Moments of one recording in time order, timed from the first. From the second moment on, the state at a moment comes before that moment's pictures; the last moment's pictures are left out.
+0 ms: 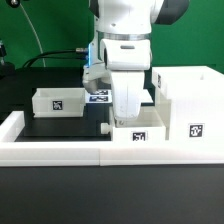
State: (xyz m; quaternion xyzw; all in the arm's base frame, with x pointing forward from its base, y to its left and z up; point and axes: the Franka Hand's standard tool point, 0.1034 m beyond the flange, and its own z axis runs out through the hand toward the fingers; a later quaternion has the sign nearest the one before) arm 0.537 -0.015 0.014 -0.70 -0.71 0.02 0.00
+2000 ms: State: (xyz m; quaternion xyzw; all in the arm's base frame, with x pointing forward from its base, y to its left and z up) arm 0.536 0.002 0.011 -0.71 -0.70 0.01 0.00
